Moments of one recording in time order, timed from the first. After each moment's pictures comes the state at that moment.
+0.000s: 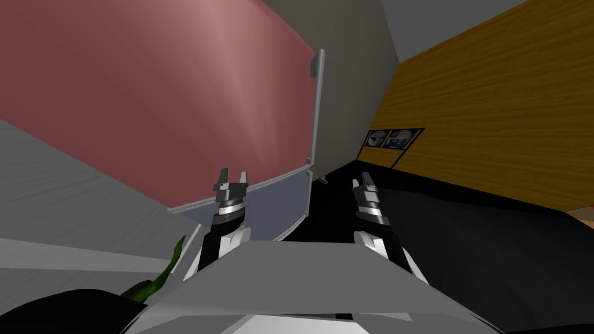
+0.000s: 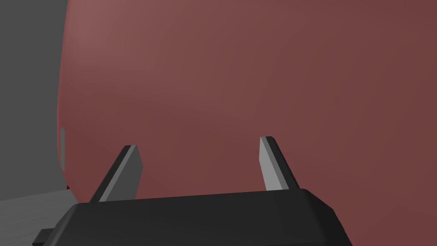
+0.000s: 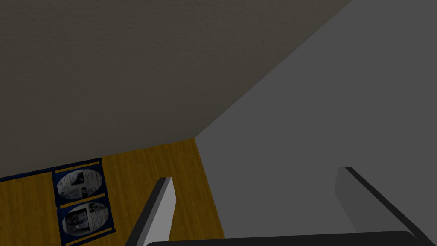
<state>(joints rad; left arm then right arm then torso) 0.53 0.05 0.06 -2.38 0.10 -0.51 0.14 0.54 -0.03 -0.07 -2.26 -0.08 -0.40 0.15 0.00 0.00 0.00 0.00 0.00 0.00</state>
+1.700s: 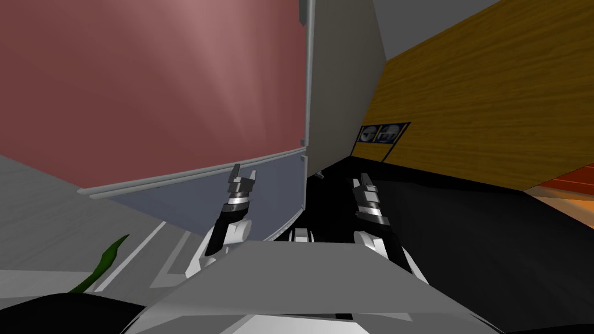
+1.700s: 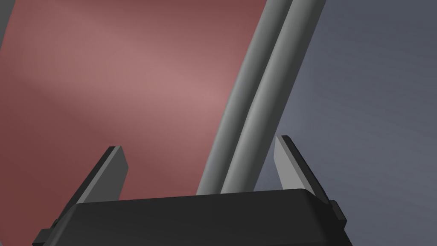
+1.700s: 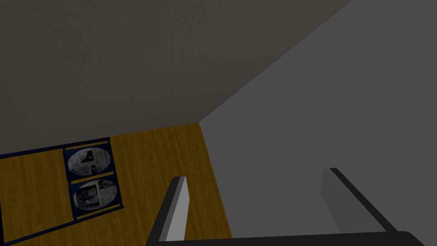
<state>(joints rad) 0.42 0.14 0.08 -2.32 0.03 -0.36 0.24 0.54 -0.03 -0.07 -2.26 -0.08 -0.40 0.15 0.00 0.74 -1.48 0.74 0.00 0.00</state>
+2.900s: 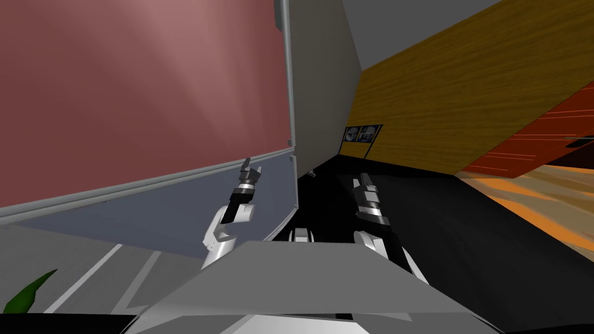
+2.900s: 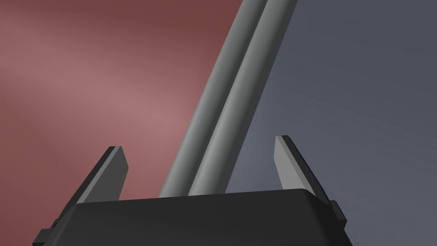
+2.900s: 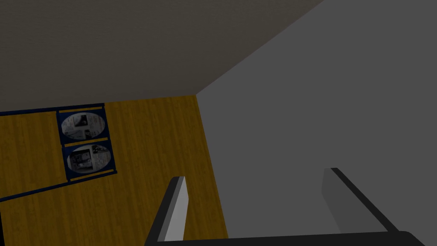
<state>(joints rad) 0.18 0.19 0.12 -2.24 -0.12 -0.05 0.45 0.54 -0.03 -0.07 -2.26 -0.08 -0.40 0.15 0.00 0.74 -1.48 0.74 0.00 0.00</state>
